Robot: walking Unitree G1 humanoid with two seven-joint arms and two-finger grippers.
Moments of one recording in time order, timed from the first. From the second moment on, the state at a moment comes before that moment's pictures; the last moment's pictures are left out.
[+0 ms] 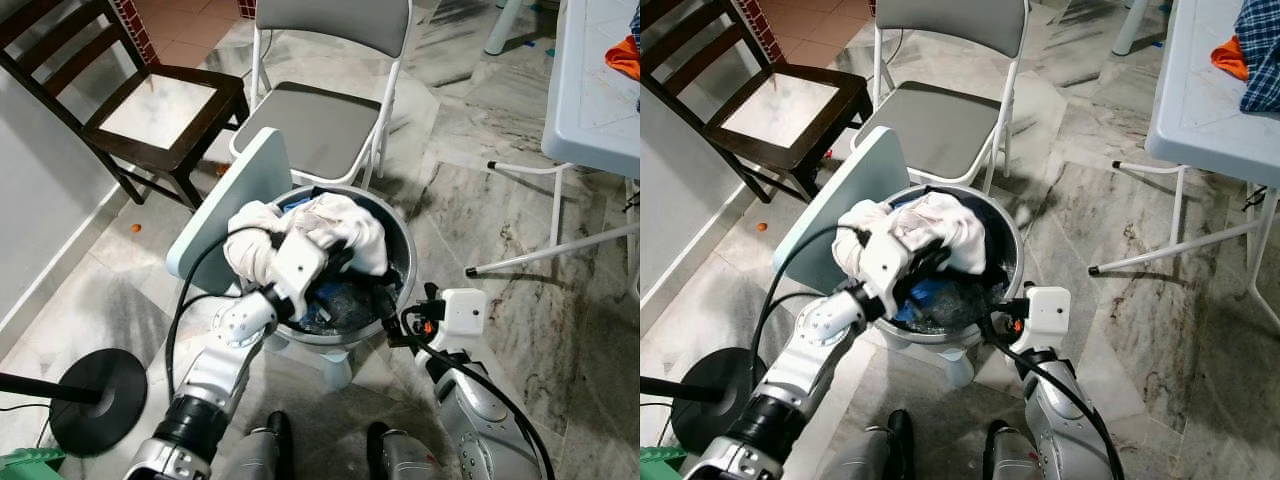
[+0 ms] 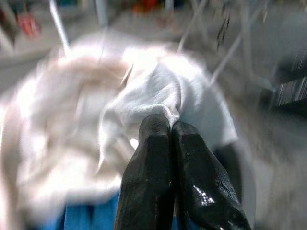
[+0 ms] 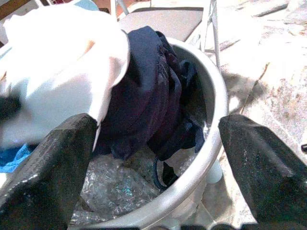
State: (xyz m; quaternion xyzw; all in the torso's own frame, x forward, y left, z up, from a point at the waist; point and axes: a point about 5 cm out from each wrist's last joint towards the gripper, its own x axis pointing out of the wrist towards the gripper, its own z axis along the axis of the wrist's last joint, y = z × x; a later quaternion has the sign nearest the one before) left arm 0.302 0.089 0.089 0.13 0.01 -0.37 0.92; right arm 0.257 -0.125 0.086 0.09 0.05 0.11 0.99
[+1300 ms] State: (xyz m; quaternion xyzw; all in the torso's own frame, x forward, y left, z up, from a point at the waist) left arm 0.346 0.151 0.133 0.14 -0.12 -0.20 0.96; right arm 0.254 -0.122 0.080 0.07 0.06 0.13 0.99
